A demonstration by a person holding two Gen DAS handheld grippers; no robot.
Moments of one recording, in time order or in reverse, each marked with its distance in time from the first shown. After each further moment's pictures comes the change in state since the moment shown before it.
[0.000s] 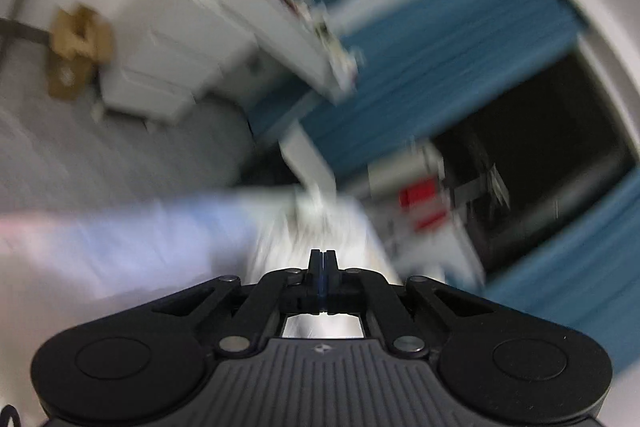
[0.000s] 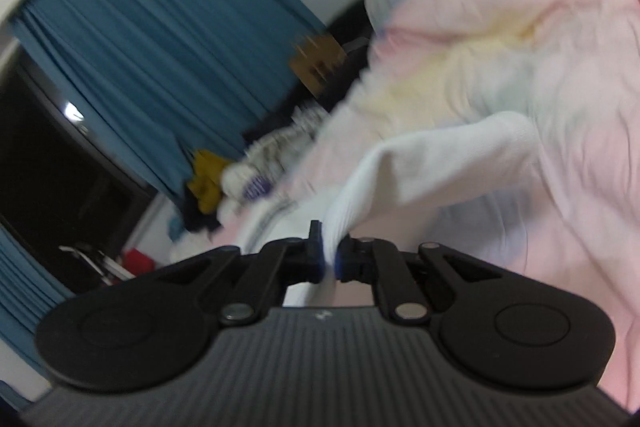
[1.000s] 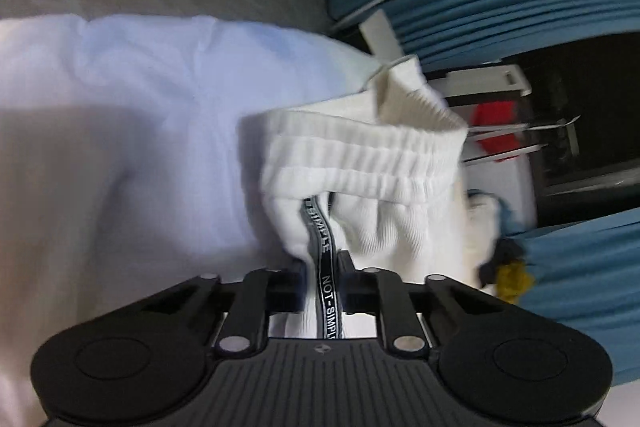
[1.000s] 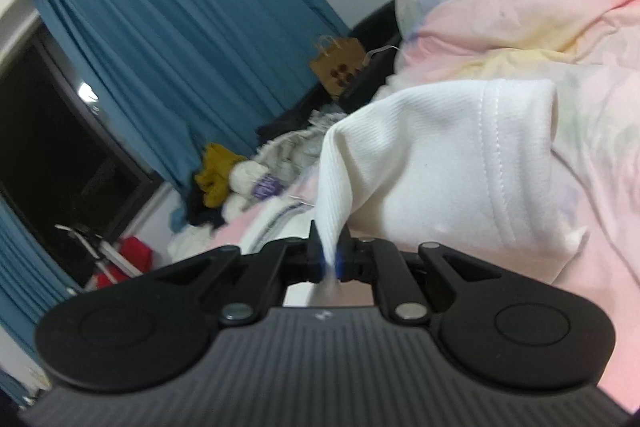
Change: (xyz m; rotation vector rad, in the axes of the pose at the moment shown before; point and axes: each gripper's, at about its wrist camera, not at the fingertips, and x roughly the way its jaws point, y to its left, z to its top) left arm 0.100 0.038 -0.085 -0.154 0.447 0.128; right arm 0.047 0.015 -0.020 -0.094 -0.011 0.025
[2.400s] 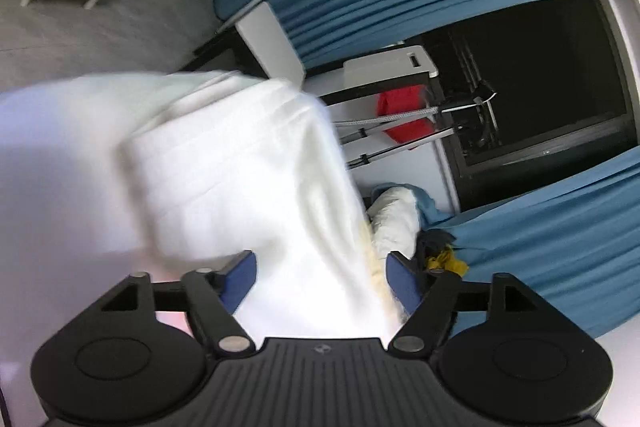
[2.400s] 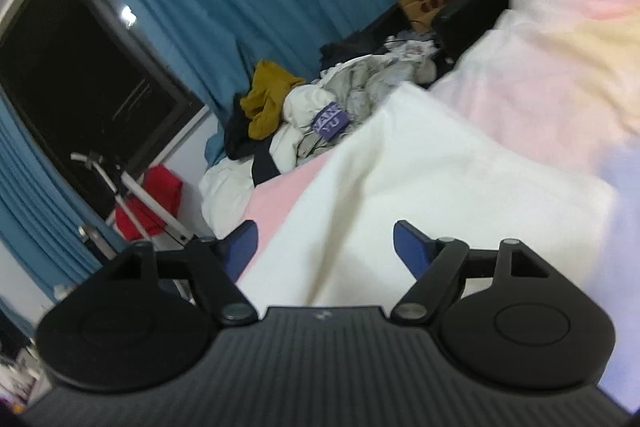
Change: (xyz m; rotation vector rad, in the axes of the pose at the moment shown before) left arm 0.165 -0.099 0.038 0.151 0.027 -0.175; right arm 0.233 0.077 -0.017 -0.084 0.239 0.130
